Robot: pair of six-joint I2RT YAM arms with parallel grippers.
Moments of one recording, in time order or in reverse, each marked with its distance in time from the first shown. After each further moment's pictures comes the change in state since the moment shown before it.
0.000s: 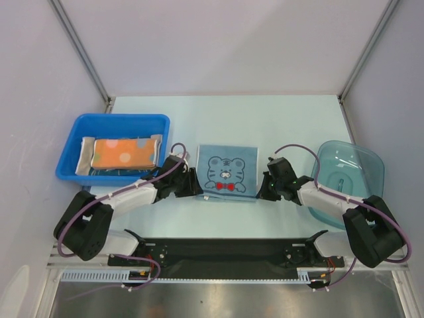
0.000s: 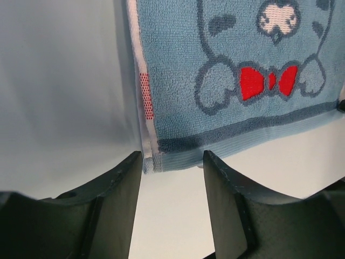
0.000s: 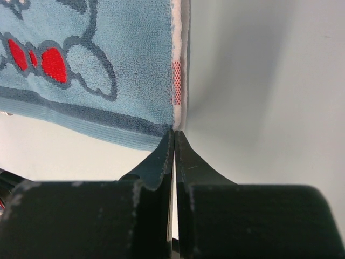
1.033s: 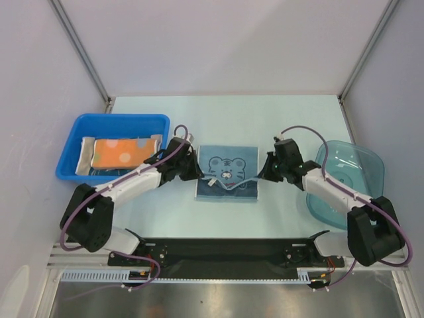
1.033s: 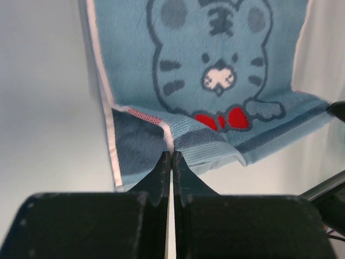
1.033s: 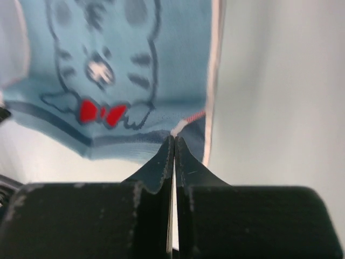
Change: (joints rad) left arm 0.006 0.071 0.237 -0.118 -0.020 -0.026; right arm -0.094 -0.007 0.160 -0.071 -0.016 -0.057
